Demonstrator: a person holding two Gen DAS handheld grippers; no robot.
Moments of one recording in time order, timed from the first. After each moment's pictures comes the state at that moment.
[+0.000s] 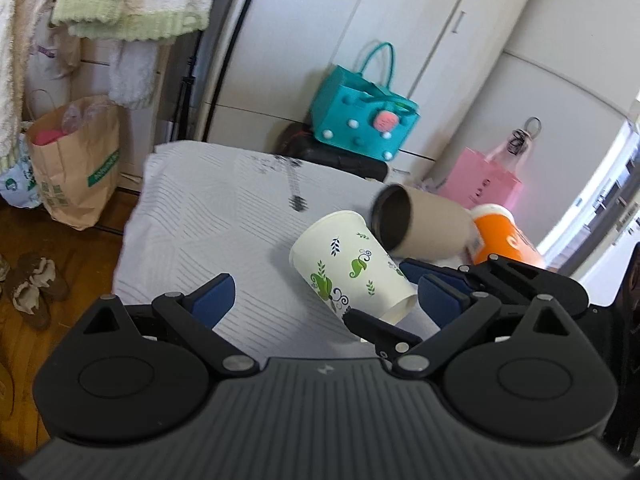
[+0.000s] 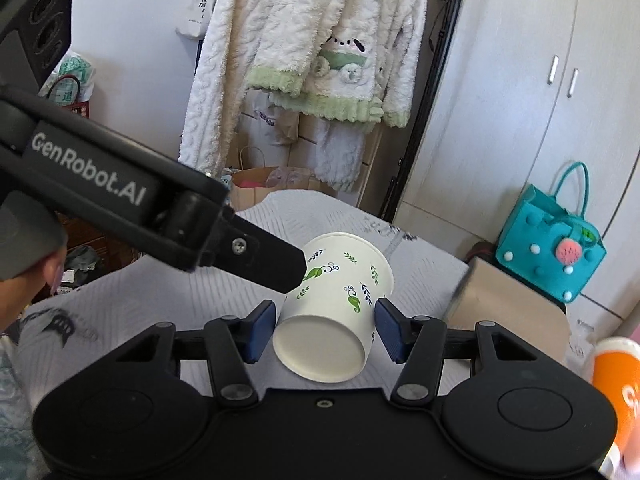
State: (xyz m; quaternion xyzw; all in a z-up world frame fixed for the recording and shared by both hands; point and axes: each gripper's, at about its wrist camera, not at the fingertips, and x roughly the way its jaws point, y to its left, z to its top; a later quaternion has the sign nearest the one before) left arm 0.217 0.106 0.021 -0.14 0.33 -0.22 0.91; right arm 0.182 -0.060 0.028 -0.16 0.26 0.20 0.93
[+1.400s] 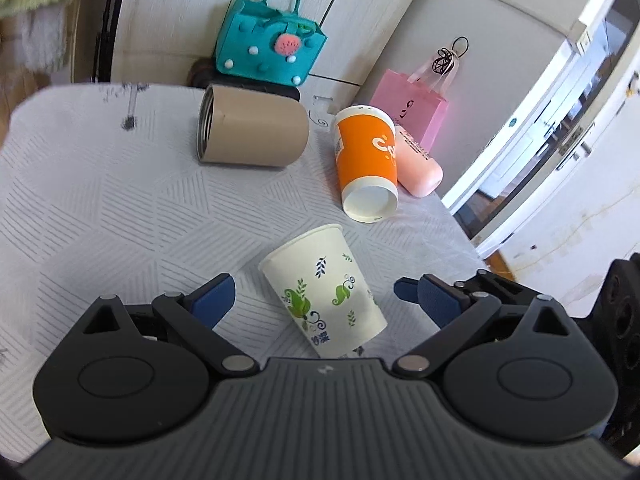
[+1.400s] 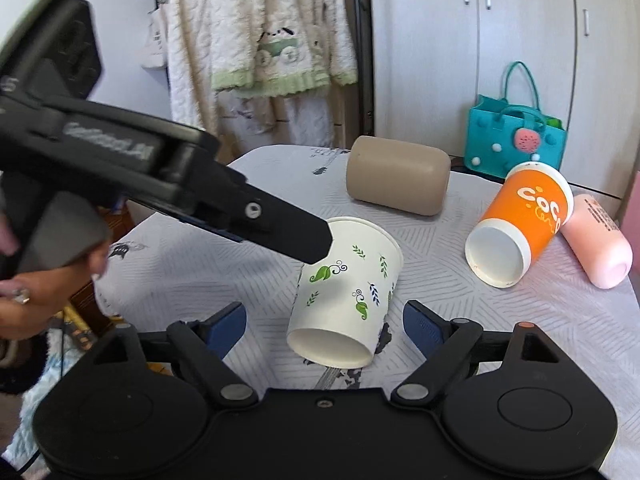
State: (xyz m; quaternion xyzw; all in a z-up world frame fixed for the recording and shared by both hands) left arm 0.158 -0.023 0.033 -0.12 0.41 -0.31 0.85; right arm 0.079 -0.195 0.029 -0.03 0.32 0.20 0.93
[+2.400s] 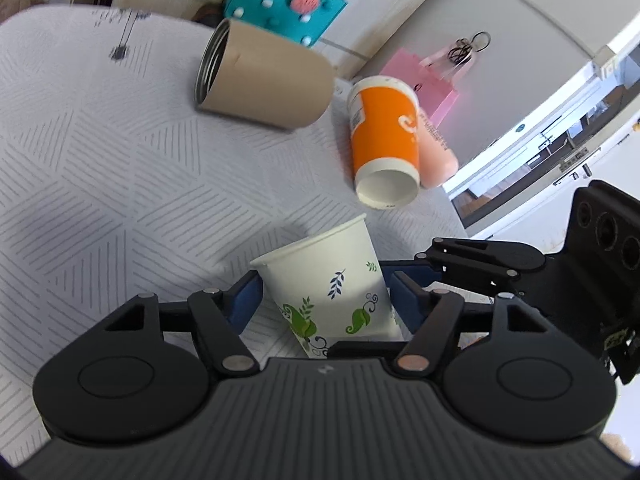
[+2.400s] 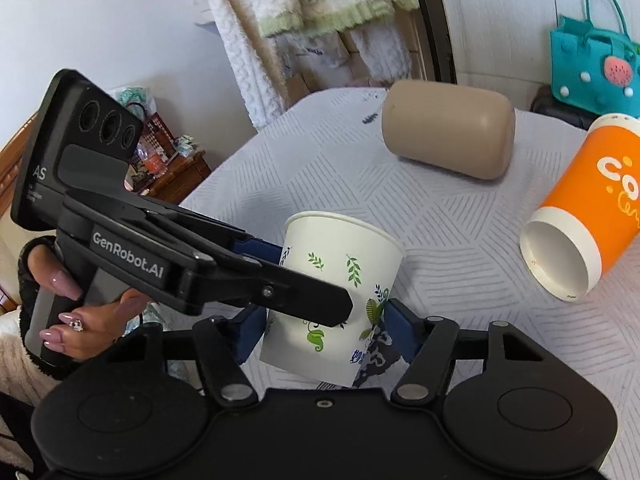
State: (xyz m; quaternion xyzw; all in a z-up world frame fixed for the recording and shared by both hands) left arm 0.193 -0.037 -0.007 -0.17 0.45 -0.31 0.82; right arm 0.164 -0.225 0.022 0.02 0.43 0.35 0.83
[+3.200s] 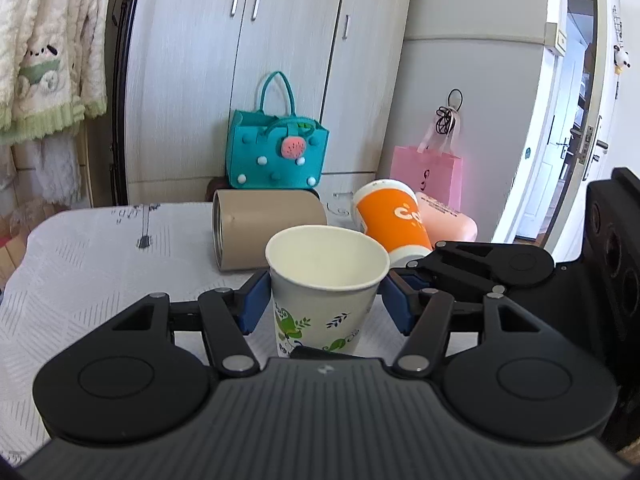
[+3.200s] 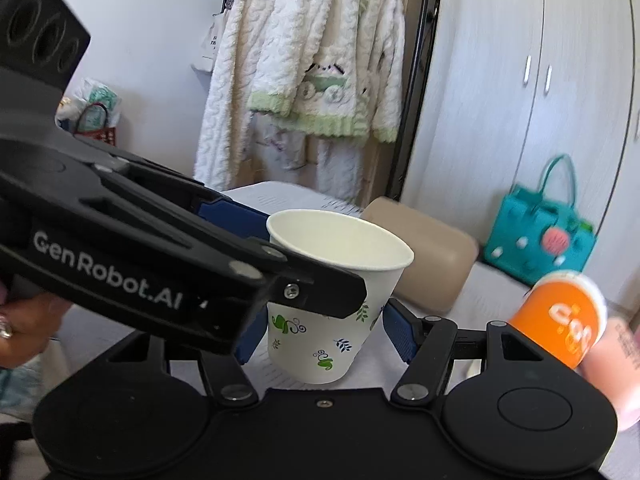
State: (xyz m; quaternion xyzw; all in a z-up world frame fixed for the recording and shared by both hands) left arm 0.151 -0.046 0.020 -0.03 0.22 -0.28 0.94; right arm 0.143 -0.185 0.011 -0.14 0.20 0.25 0.94
